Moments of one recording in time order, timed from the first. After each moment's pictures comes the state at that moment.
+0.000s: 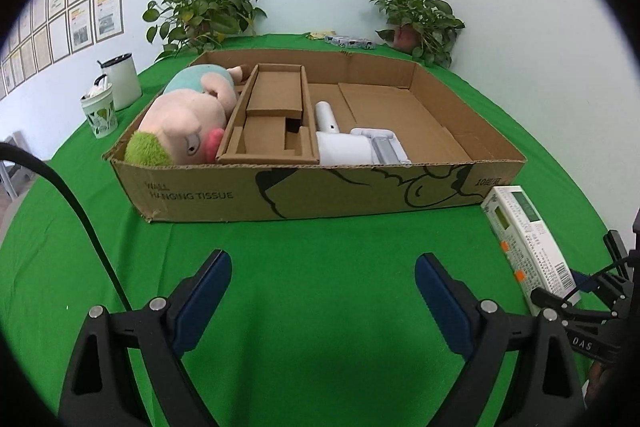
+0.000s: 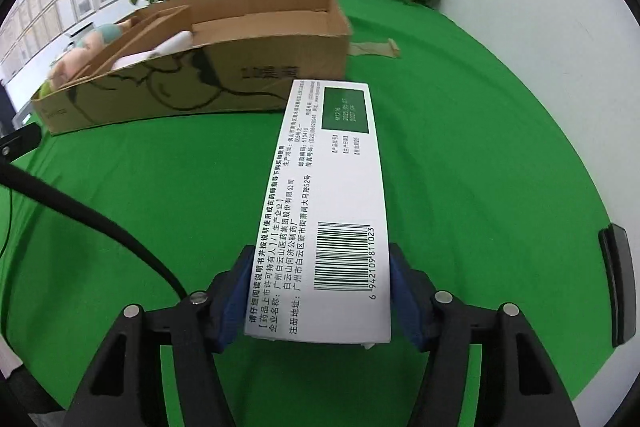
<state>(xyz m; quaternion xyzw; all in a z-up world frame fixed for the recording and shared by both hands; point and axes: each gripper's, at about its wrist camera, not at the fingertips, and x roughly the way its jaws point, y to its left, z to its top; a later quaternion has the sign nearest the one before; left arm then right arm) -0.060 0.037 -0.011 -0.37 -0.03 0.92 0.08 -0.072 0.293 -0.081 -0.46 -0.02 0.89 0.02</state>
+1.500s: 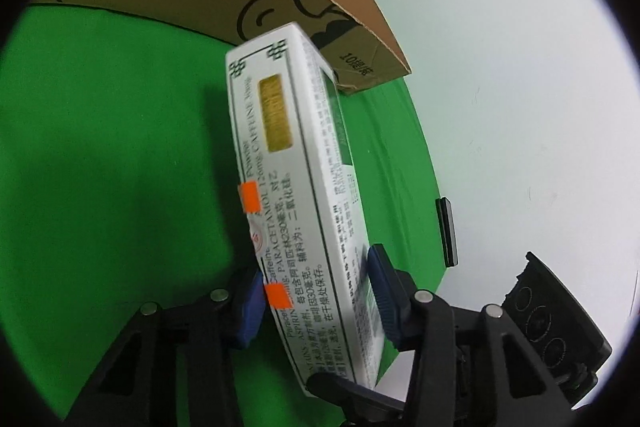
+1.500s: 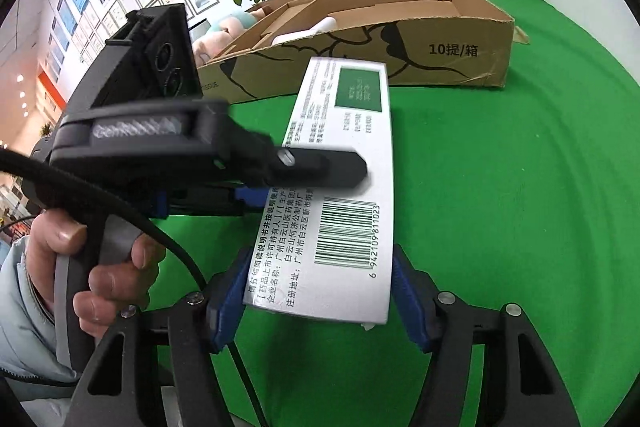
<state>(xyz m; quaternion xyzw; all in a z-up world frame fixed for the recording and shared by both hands) -0.068 0.093 -0.087 -0.55 -0.28 0.70 0.36 -0.037 0.238 -0.082 -0.46 0.07 0.87 -0.17</state>
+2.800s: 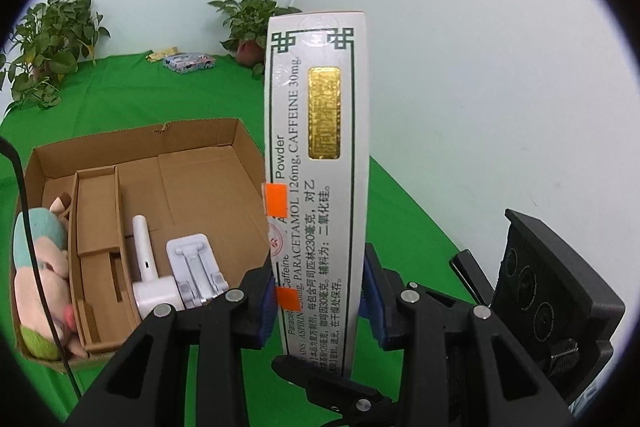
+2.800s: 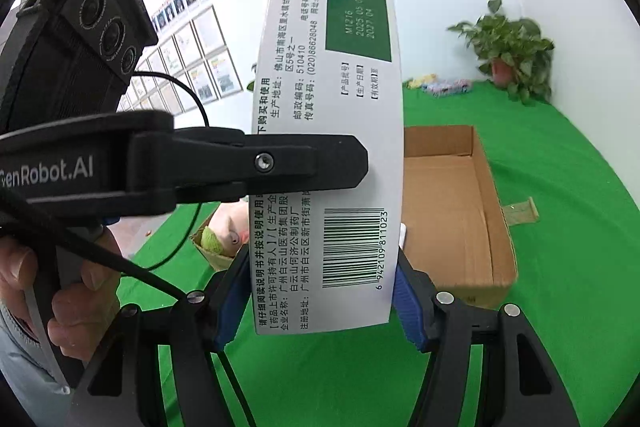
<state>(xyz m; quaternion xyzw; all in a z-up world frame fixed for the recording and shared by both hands) -0.159 0.126 0.139 -0.39 -0.07 0.85 0.36 -0.148 0.236 0.069 -0.33 0.07 0.92 -0.20</state>
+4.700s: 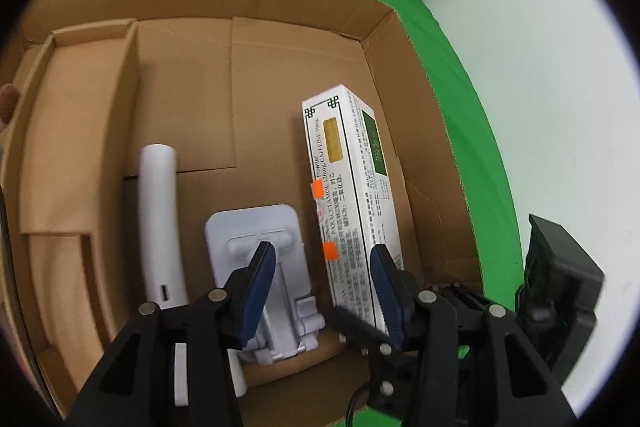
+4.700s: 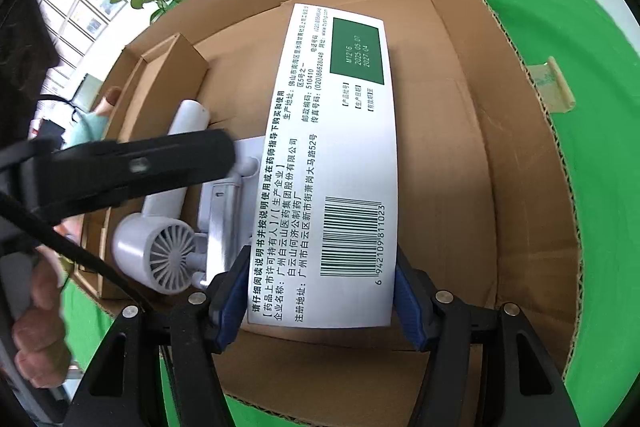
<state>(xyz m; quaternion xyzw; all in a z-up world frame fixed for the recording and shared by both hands) -0.287 0.110 0.005 -0.58 -0.13 0.77 0.24 -0.379 0.261 -0.072 -0.58 0.11 0.80 -0.09</state>
